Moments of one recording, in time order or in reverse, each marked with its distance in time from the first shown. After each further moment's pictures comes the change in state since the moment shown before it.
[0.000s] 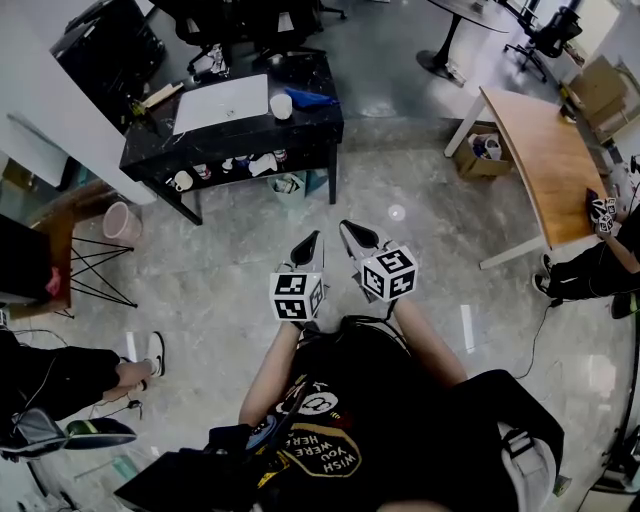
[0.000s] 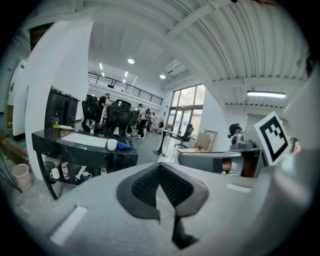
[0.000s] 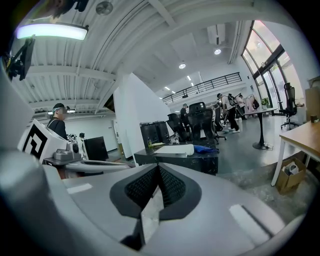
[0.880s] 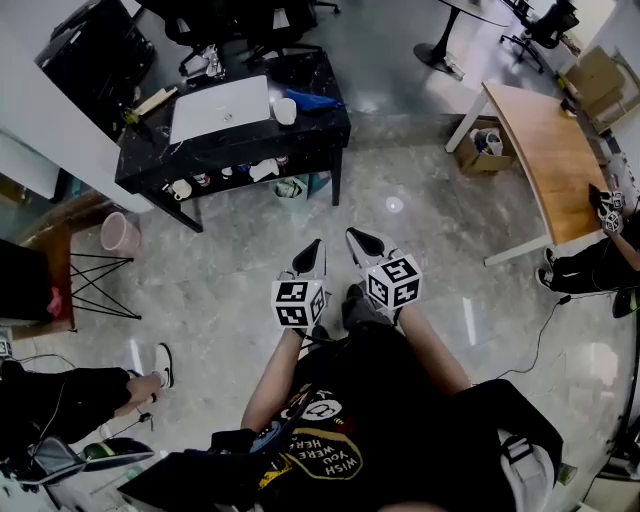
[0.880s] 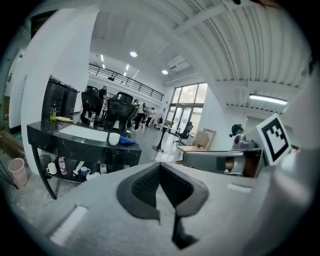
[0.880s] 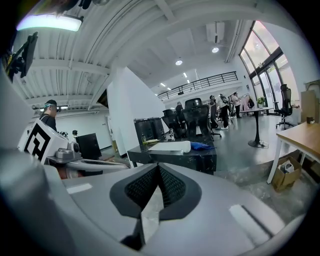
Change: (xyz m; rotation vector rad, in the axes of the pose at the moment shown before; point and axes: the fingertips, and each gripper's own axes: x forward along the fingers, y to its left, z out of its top) left arm 0.028 0.059 -0.005 -0.050 0.056 -0.036; right arm 0.054 -0.012 -0.005 0.011 0.038 -0.063
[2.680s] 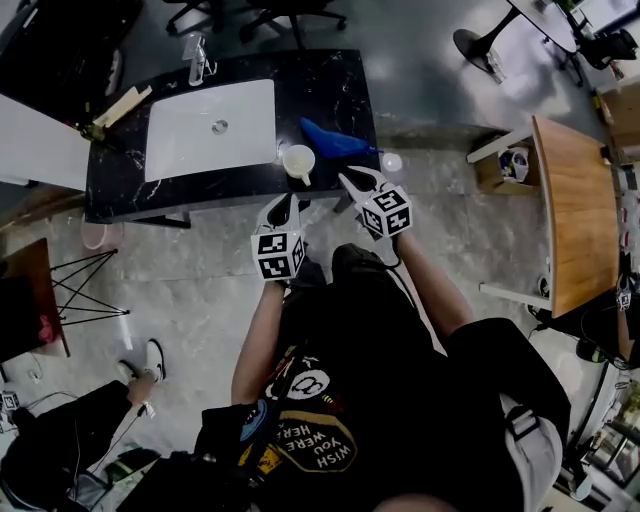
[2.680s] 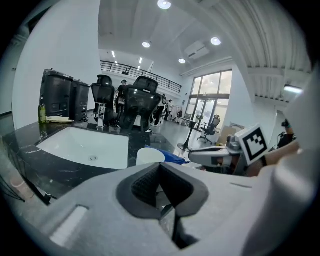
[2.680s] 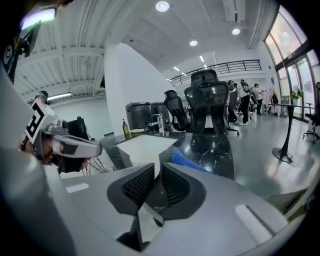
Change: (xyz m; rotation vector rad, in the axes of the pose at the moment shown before) left arm 0.324 0.292 0.113 -0.041 0.077 0.212; right arm 0.414 -0.264 0.075 -0.118 0.155 0.151
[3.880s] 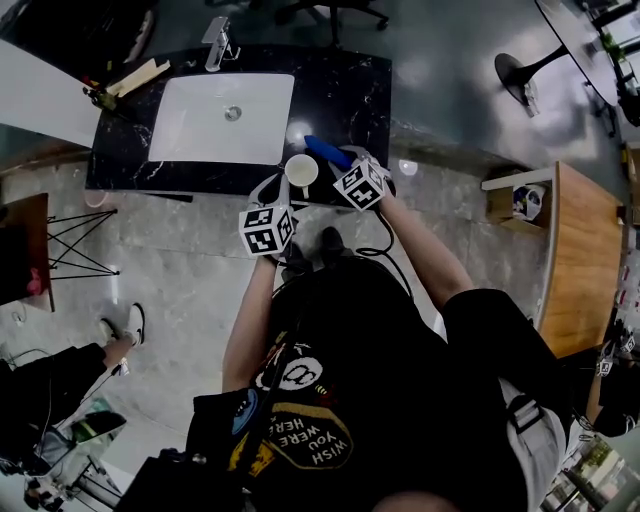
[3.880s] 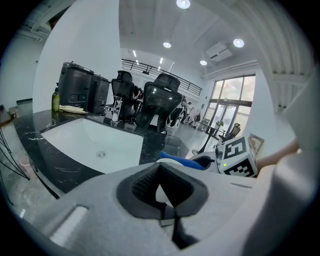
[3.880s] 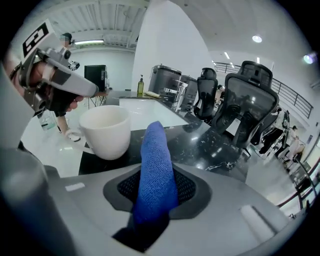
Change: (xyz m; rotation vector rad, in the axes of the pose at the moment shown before) left arm 0.062 0.050 0.015 -0.165 -0.002 0.166; right arm 0.119 -0.055 -0.033 -0.513 0.375 0.087
